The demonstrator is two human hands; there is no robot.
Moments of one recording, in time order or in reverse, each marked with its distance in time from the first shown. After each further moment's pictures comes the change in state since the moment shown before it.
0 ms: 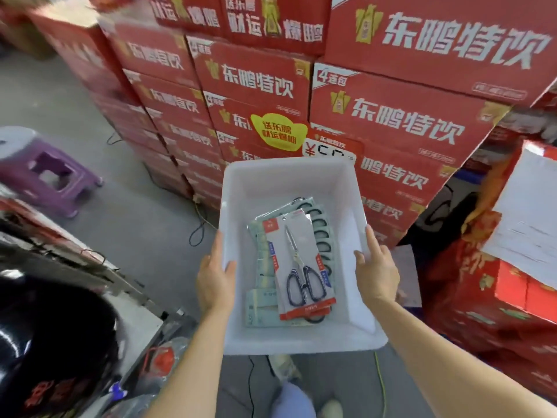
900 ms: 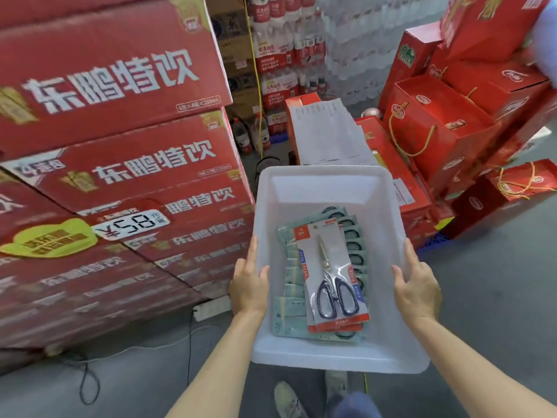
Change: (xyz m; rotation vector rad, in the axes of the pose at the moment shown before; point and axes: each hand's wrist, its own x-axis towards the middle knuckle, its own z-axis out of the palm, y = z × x) left_hand -0.076 0.221 0.211 0.127 -0.599 0.693; right_hand -0.077 0.242 -0.122 0.029 0.540 0.679
